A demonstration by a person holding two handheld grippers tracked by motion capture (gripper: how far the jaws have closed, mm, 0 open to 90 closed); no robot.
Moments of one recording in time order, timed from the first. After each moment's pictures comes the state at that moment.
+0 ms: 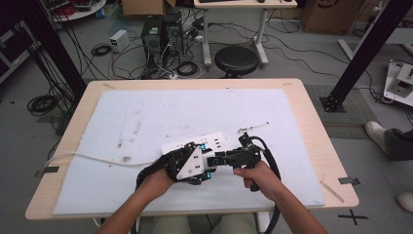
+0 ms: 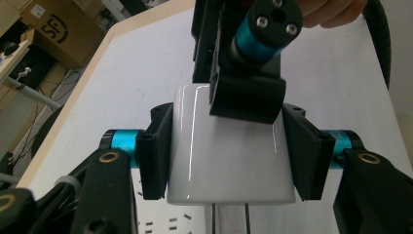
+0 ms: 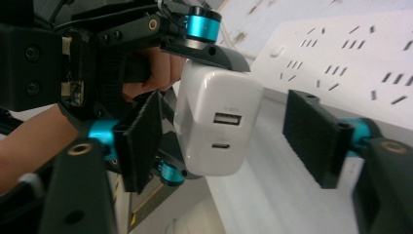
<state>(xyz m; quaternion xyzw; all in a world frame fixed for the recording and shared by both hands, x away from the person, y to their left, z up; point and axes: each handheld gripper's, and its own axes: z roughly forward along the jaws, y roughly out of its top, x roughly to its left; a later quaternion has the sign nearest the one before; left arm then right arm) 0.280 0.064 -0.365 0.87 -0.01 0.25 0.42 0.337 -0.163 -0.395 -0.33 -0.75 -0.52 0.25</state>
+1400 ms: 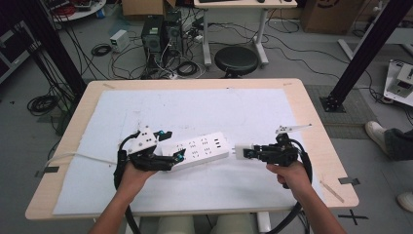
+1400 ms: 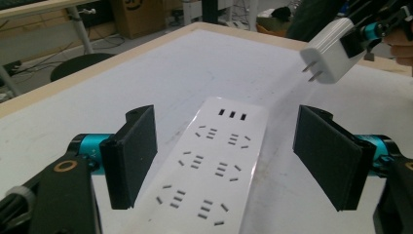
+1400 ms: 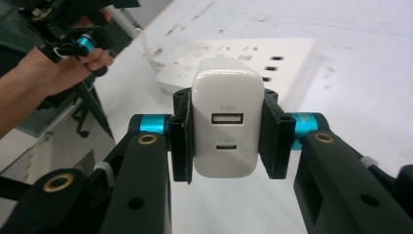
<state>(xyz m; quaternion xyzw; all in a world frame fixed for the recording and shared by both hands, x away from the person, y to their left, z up) 0.302 0.163 -0.376 0.76 0.27 0.21 0.55 0.328 -0.263 -0.384 -0.39 -0.77 -0.51 0.07</state>
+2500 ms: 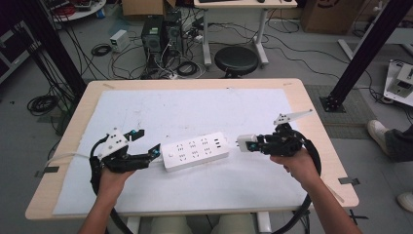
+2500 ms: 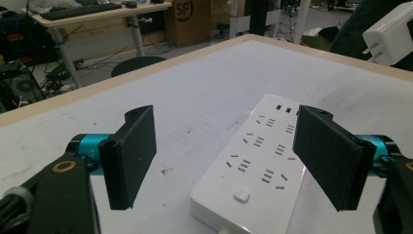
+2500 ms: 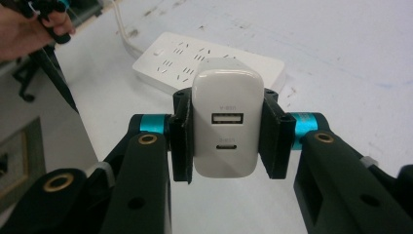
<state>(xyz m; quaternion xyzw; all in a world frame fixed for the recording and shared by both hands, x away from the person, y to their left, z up) 0.287 0.218 -0.377 0.72 0.33 0.26 0.55 0.338 -0.245 -0.335 -0.33 -0.84 -0.44 -0.01</state>
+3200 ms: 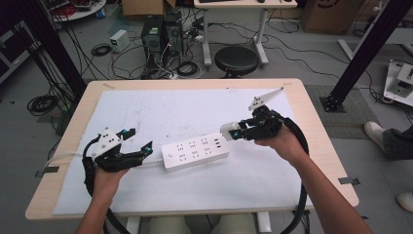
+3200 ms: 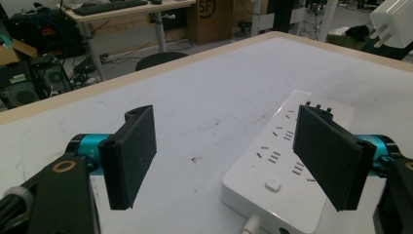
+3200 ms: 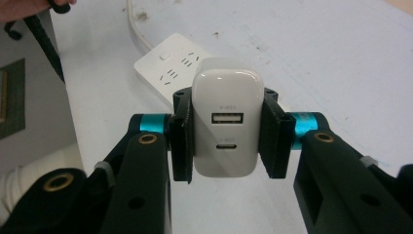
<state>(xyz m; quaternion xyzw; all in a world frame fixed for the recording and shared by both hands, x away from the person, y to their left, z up) 0.290 0.231 -0.379 0.71 0.36 0.29 0.53 0.375 -0.195 -0.306 -0.24 -0.89 -0.39 -0.02</state>
